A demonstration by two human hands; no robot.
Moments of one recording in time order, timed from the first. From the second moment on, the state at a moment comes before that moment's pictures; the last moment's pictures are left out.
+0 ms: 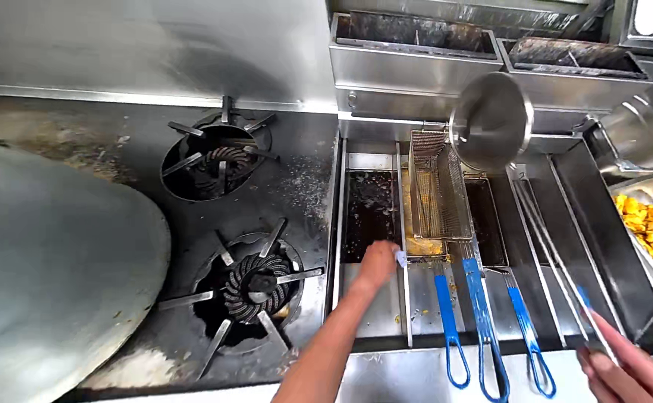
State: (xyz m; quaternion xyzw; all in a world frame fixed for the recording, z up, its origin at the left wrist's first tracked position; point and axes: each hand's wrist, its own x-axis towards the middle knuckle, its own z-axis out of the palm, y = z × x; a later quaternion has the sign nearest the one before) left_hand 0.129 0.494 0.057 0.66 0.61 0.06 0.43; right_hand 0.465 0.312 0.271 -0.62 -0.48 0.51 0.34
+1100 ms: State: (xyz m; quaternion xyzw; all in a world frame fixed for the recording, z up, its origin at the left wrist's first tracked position) left_hand -0.006 0.219 0.174 0.16 0.53 0.64 0.54; right_hand 0.154 0.457 0.224 -0.57 -0.11 0.70 0.43
